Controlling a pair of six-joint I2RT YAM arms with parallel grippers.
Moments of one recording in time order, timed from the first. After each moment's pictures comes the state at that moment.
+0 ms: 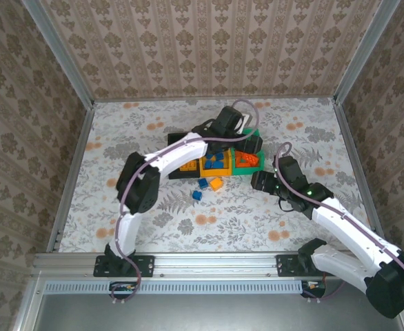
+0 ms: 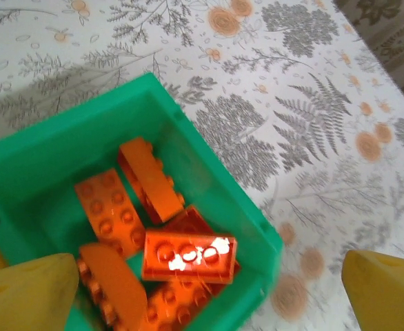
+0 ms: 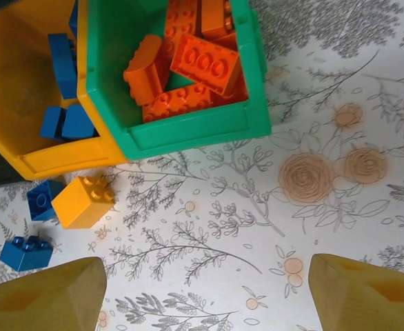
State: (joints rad) left arm -0.84 2.06 1.73 -0.37 0.18 -0.36; right arm 0.45 0.97 0.67 -0.52 0.09 0.63
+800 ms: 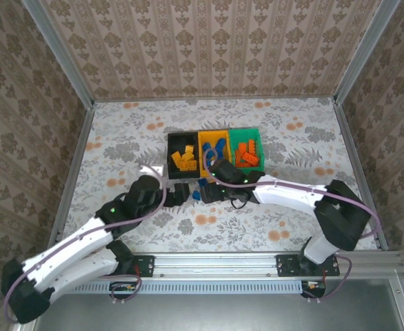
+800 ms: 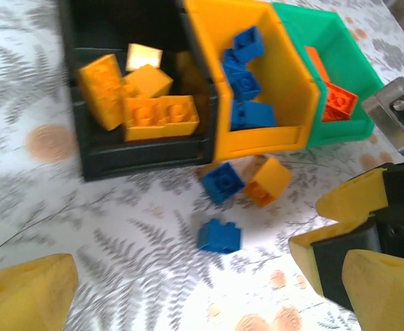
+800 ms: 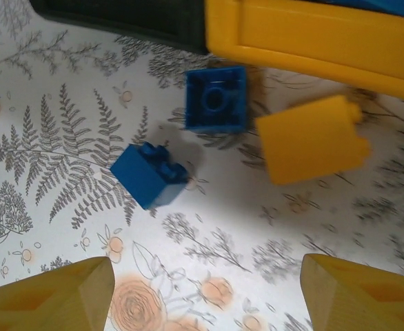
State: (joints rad) left arm -0.85 0.71 0.54 -0.42 -0.21 -0.60; right arm 0.85 1.60 0.98 -0.36 0.01 0.55
